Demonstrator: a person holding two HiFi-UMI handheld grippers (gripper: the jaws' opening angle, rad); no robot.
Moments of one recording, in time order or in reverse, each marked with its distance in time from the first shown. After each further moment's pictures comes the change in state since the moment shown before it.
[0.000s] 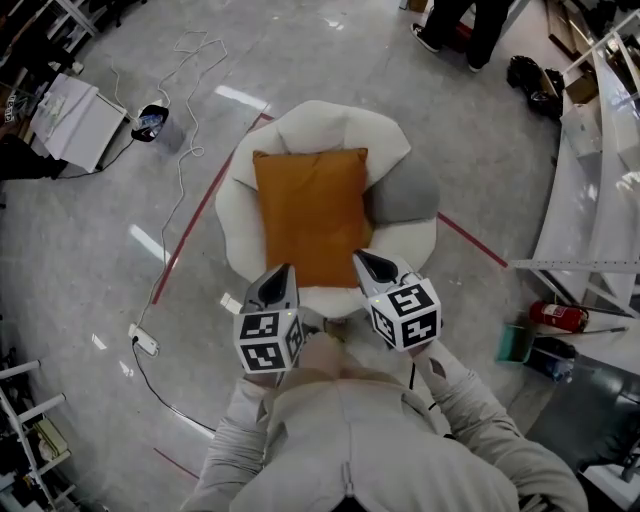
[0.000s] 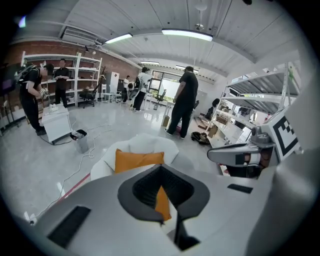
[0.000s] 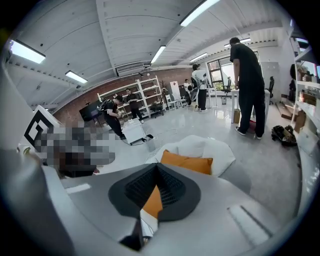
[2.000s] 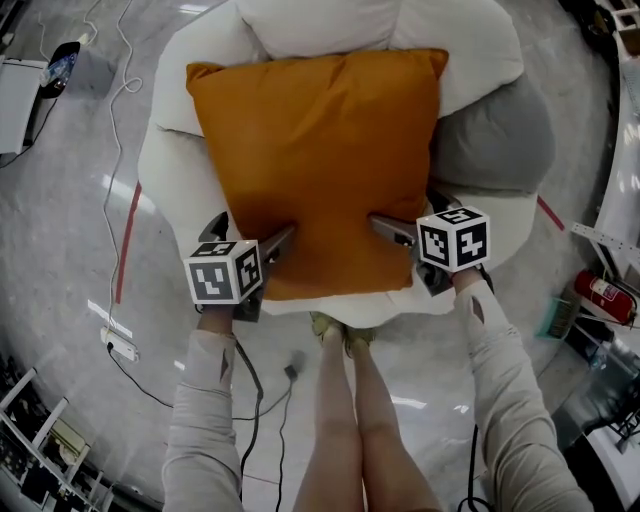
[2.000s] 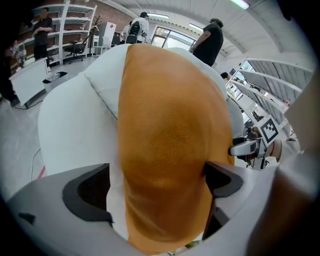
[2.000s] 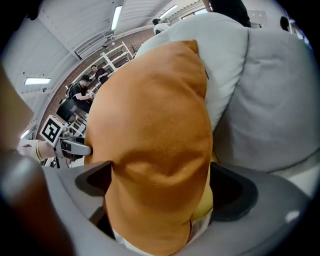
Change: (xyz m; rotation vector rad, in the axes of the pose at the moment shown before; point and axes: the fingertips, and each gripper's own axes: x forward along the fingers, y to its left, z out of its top) left arm 0.364 0.232 -0.237 -0.037 0.422 -0.101; right arm 0.338 -0.210 -0.291 0.308 0.351 -0.009
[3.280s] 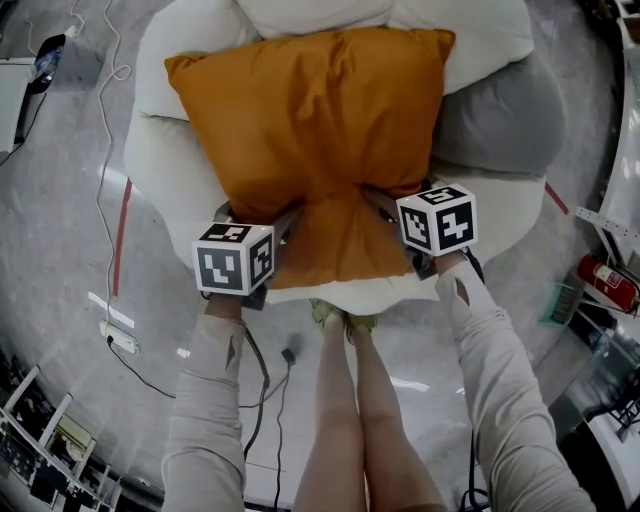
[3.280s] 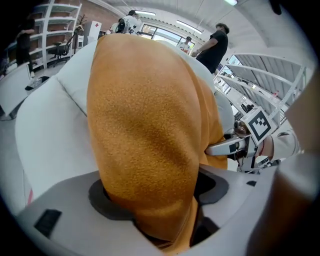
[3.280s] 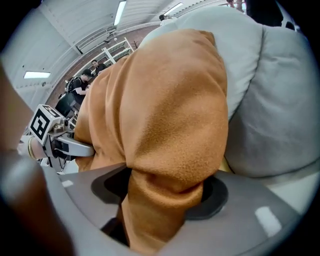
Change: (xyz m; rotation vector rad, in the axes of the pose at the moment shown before) left arm 0.019 -0.036 0.002 0.109 0.021 -0.085; right arm 0.028 0.012 -0.003 -0.038 0.024 -0.026
